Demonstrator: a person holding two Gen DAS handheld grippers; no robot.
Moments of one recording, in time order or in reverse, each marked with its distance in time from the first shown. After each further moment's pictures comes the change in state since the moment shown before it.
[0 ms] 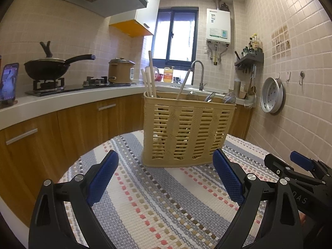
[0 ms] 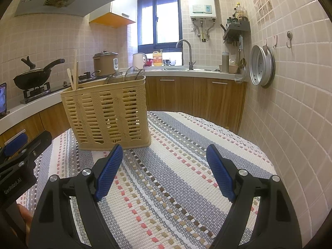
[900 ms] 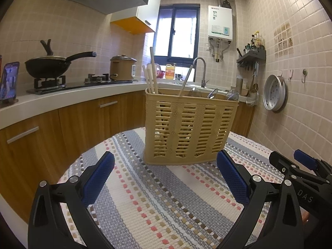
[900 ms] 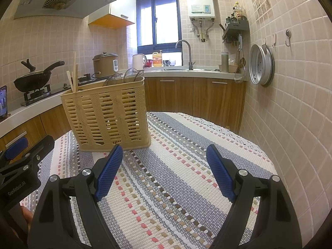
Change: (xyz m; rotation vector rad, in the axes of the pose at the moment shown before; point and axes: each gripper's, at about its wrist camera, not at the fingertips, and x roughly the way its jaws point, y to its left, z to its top) left arm 0.004 0.003 0.001 0.002 0.022 0.013; right arm -0.002 -0.001 0.000 0.008 -0.005 0.003
